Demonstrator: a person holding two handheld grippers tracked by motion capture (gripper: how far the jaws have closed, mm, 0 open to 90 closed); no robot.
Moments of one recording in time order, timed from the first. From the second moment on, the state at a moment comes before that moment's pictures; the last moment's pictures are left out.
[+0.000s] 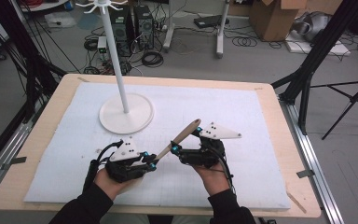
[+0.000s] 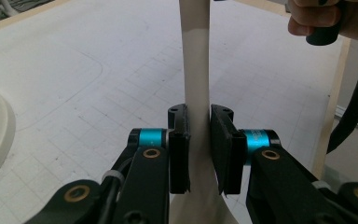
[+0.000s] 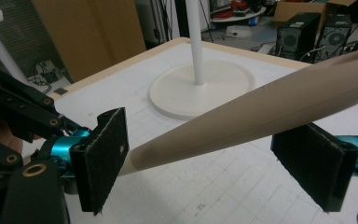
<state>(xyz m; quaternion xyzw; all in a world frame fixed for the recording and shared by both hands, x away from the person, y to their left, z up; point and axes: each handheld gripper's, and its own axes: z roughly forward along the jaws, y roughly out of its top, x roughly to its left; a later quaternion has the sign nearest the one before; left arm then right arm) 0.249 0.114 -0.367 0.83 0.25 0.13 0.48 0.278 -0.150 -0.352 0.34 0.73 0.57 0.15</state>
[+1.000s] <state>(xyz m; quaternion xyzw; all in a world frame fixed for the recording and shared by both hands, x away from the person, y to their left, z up) 0.236 0.123 -0.349 0.82 0.24 0.15 0.50 0.269 -0.138 -0.309 0.29 0.71 0.62 0.16</state>
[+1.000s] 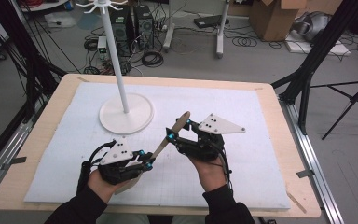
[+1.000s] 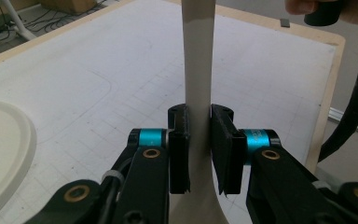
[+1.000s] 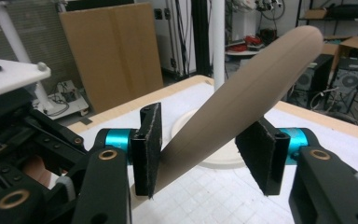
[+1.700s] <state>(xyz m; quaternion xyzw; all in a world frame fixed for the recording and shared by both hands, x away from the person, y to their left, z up) 0.231 0.130 -0.343 0.80 0.22 0.13 0.55 0.245 -0.114 -0.278 0.20 0.74 0.62 0.16</state>
